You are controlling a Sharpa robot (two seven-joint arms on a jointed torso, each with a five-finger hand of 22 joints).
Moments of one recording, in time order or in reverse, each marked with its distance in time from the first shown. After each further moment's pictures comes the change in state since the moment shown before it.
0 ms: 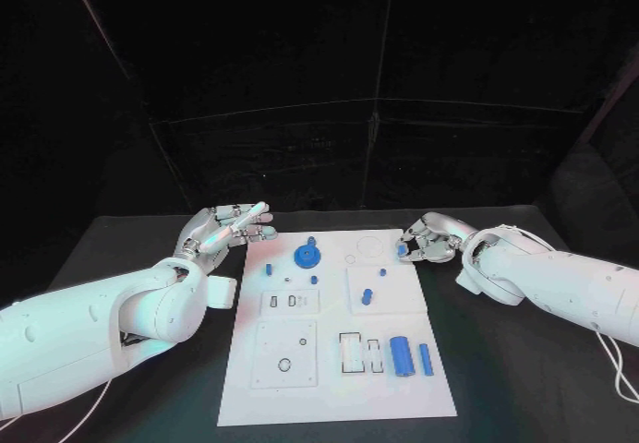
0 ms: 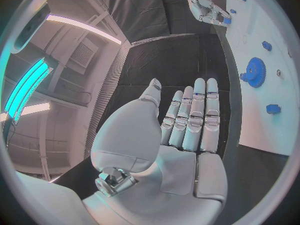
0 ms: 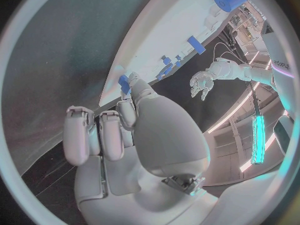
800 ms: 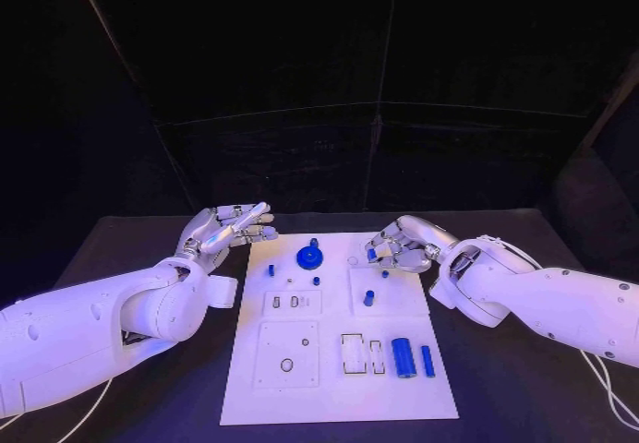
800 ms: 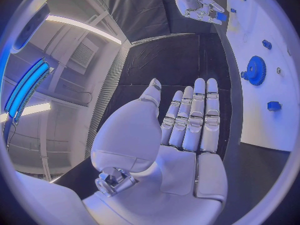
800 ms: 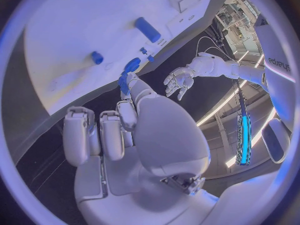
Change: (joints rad) left arm 0.000 -0.002 0.000 -0.004 0.000 0.001 -0.004; left_hand -0.004 0.004 0.000 0.000 0.000 0.004 0.004 -0.004 0.000 0.004 0.004 0.000 0.000 0.000 0.000 0.000 0.001 0.000 0.000 0.000 -0.004 0.000; right arm 0.001 -0.030 0.001 0.320 -0.029 -0.151 -0.110; right_hand -0.026 0.032 0.059 -0.011 -0.003 0.007 0.002 0.007 0.000 0.007 0.000 0.010 0.004 0.000 -0.007 0.004 0.000 0.000 0.010 -0.010 0.004 0.000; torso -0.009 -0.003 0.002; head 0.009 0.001
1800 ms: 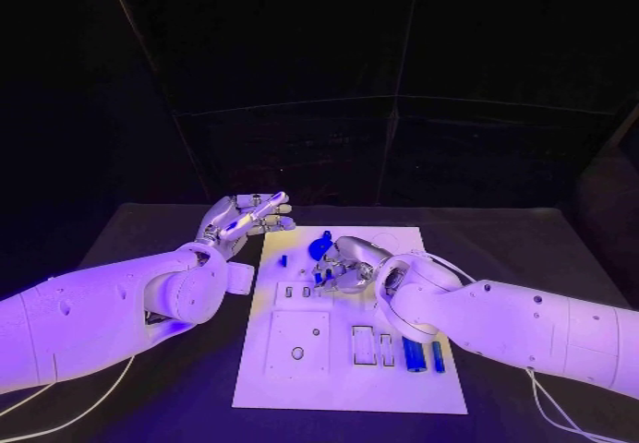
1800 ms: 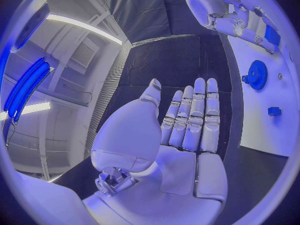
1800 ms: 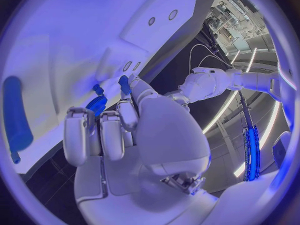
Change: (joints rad) left arm 0.001 0.017 0.000 -0.009 0.000 0.012 -0.013; left_hand 0.000 0.000 -0.003 -0.003 0.000 0.007 -0.007 0.000 0.000 0.009 -0.002 0.000 0.000 0.007 0.000 -0.004 0.003 0.000 0.003 -0.003 -0.004 0.000; right arm -0.054 0.277 -0.003 -0.032 -0.103 0.054 -0.232; right_hand -0.021 -0.013 0.012 0.000 -0.016 0.000 0.000 -0.005 -0.001 0.005 -0.005 -0.009 -0.009 0.000 0.000 0.000 0.001 0.000 0.000 0.000 0.000 0.000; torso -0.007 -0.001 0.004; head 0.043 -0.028
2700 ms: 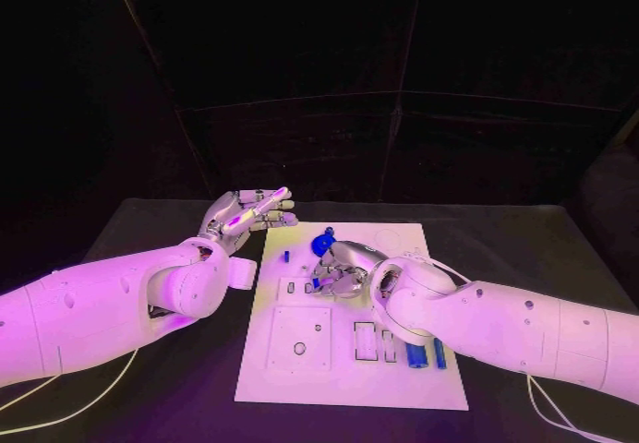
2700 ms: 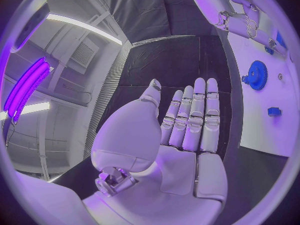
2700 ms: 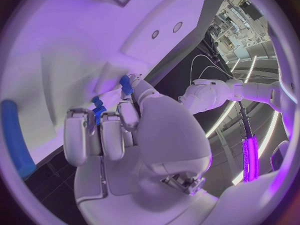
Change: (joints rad) left arm 0.001 0.000 0.000 -0.001 0.000 0.003 -0.004; left_hand -0.004 0.004 0.000 0.000 0.000 0.004 0.004 0.000 0.000 0.000 0.000 0.000 0.000 0.000 0.000 0.000 0.001 0.000 0.003 0.003 0.000 0.000; right arm -0.019 0.027 0.000 -0.019 -0.076 0.035 -0.022; right_hand -0.015 -0.017 0.012 0.004 0.000 0.000 0.000 0.001 0.000 0.000 0.000 -0.013 -0.009 0.000 0.000 0.000 0.000 0.000 0.000 0.000 0.000 0.000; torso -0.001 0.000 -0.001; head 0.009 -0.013
